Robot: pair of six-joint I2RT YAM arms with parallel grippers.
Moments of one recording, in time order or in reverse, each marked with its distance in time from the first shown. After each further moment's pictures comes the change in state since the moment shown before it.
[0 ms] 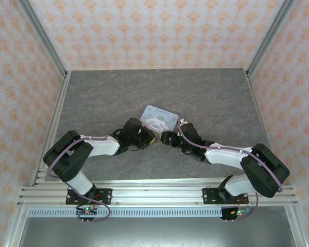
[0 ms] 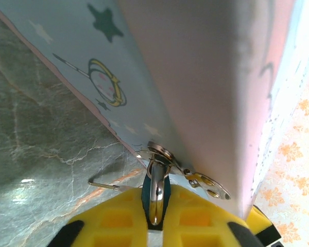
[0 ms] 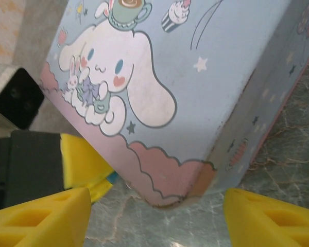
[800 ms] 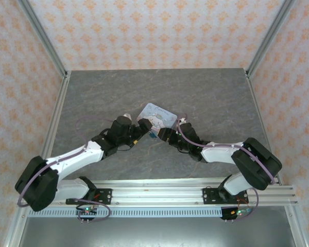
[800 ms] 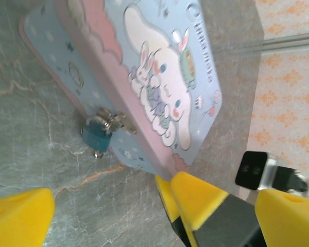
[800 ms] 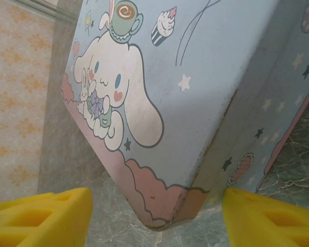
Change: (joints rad) left arm 0.006 -0.402 0.010 -0.348 -0.208 0.153; right arm -0.001 0.097 -0.007 0.181 -0.030 0.192
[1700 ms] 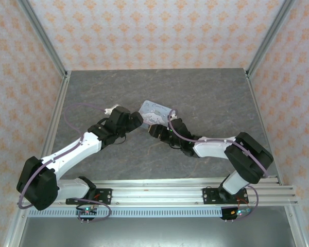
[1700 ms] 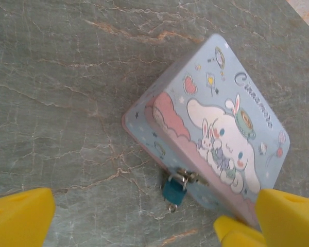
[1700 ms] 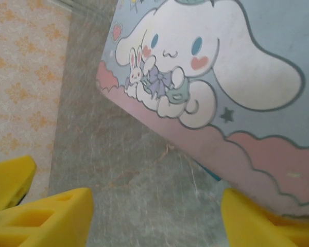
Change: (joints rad) left arm 0.069 0.038 0.195 -0.338 -0.258 0.231; right arm 0.039 0.114 0.181 -0.049 0.014 -0.027
